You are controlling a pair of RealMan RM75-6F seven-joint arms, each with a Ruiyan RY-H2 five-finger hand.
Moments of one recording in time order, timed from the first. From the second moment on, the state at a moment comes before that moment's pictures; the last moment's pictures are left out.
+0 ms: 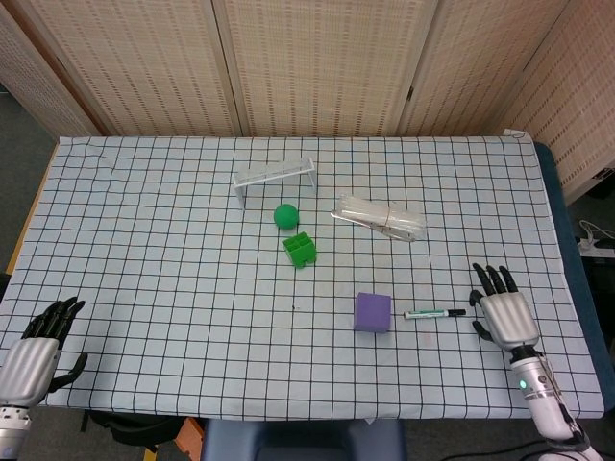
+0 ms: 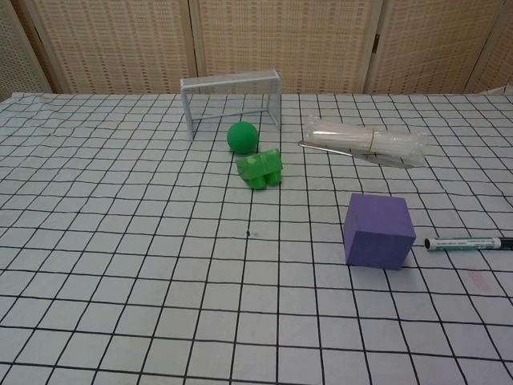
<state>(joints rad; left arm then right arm) -0.09 -1.11 0.01 -1.63 1.53 1.44 0.05 0.27 -1.36 0.07 -1.36 -1.38 1.16 -0.31</state>
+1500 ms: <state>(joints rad) -0.09 -1.09 0.01 -1.62 1.53 1.43 0.01 0.38 -1.50 0.07 -1.21 -1.27 0.99 -0.30</state>
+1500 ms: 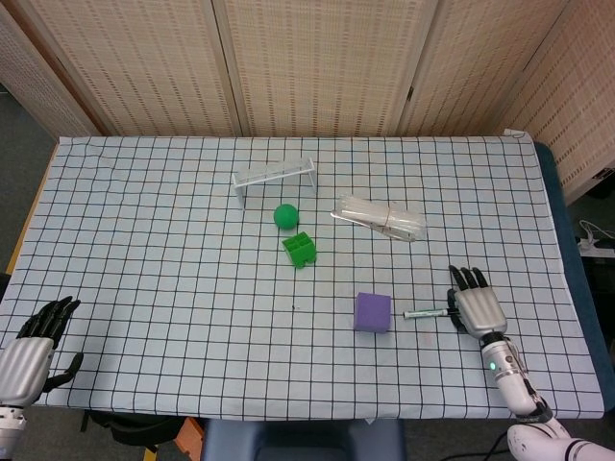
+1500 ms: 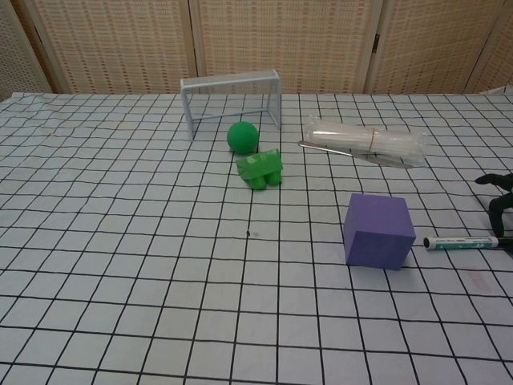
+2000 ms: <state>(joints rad) -0.09 -1.09 0.02 -1.62 1.53 1.44 0.00 0.38 -1.51 0.06 -1.21 -1.25 0.99 -0.31</state>
